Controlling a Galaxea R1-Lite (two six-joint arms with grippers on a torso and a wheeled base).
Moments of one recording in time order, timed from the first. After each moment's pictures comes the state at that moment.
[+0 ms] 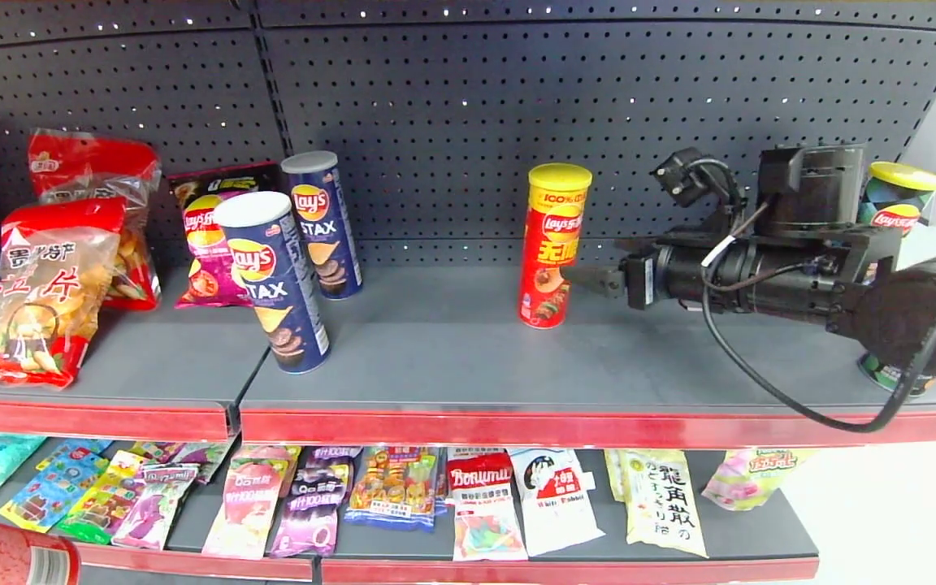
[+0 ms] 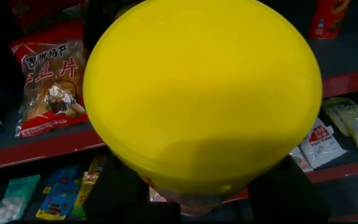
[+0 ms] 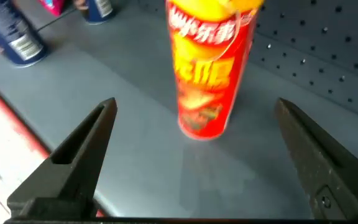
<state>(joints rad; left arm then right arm) -0.03 0.36 -0.53 0.19 -0.11 0.18 0.38 1.79 -1.11 -0.42 0.26 -0.10</state>
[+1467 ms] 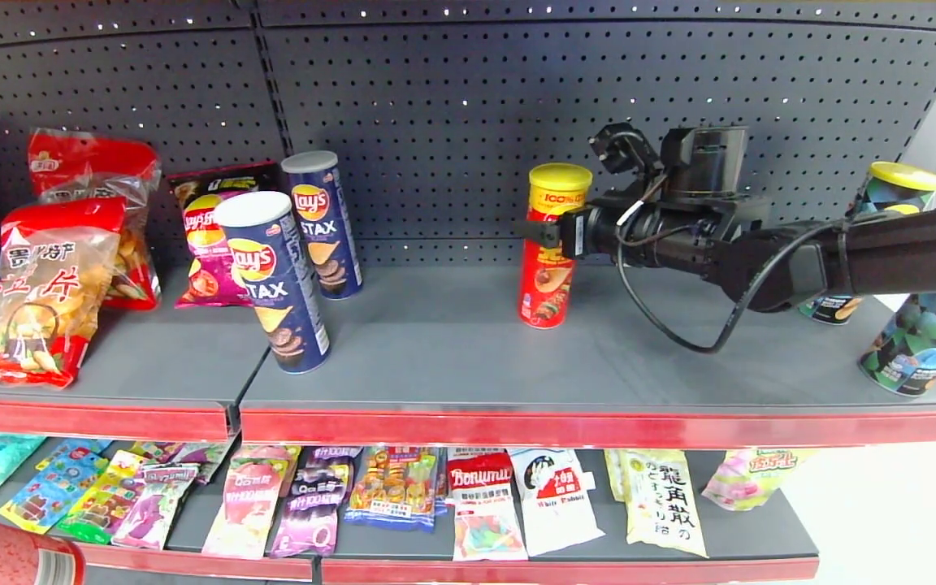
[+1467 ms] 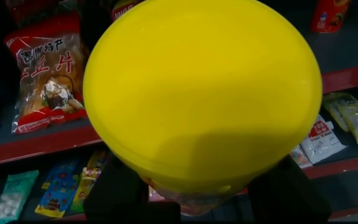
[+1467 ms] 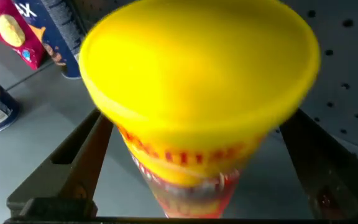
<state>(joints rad) -0.03 0.37 -0.52 0.19 -0.11 0.18 0.41 2.06 -1.49 -0.41 0.21 -0.06</state>
